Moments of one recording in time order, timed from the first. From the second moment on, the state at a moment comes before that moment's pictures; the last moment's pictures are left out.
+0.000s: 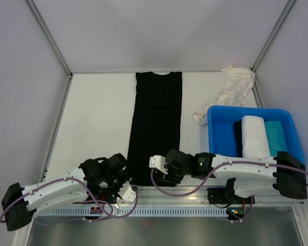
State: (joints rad) left arm -1.00 0.71 0.37 -0.84 0.40 1.14; right arm 1.24 1.18 0.70 -0.36 -0.04 -0.14
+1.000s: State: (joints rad) left arm -1.00 0.70 0.32 -0.80 0.39 1.18; right arm 1.34 1.22 0.51 -0.31 -0.09 -0.56
